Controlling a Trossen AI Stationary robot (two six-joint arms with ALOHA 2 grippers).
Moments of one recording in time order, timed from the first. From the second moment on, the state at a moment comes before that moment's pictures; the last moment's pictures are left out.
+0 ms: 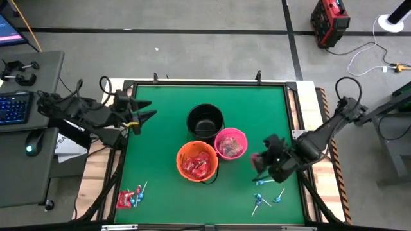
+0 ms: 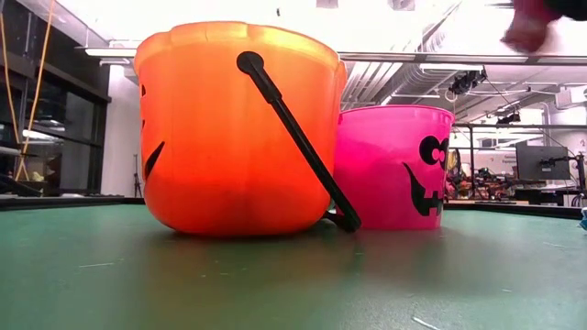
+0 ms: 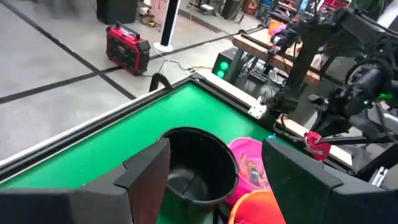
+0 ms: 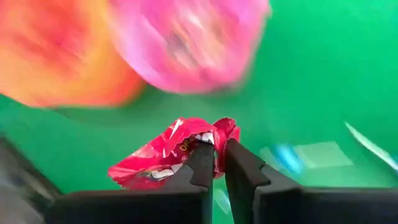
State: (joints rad) left arm -0.37 0.78 1.11 -0.74 -0.80 -0.62; right arm 0.67 1.30 1.18 -1.17 0.45 1.68
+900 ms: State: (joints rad) left arm -0.37 0.95 1.11 -0.81 -0.47 -0.84; right arm 0.25 1.60 1.24 -0.19 0.14 0.59
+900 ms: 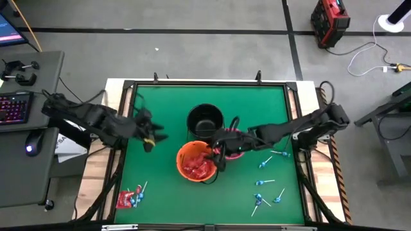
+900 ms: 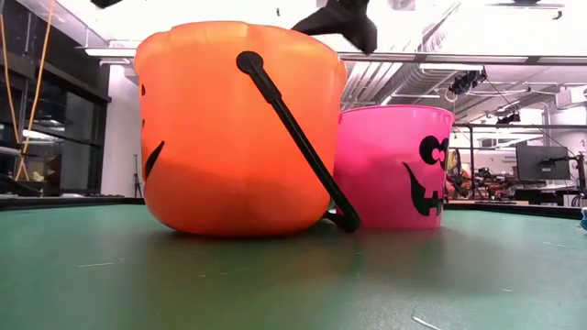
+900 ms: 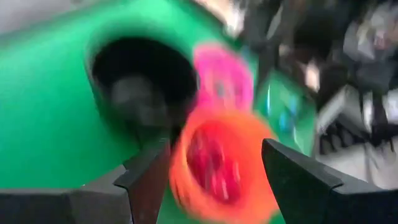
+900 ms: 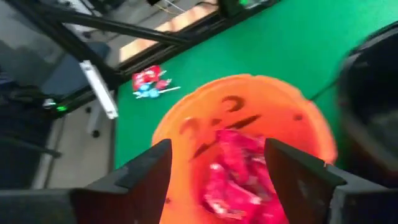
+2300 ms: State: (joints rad) left arm -0.87 1.57 0.84 -0.78 0.43 -1.50; right arm 0.19 1.55 1.39 -0.76 0.27 0.49
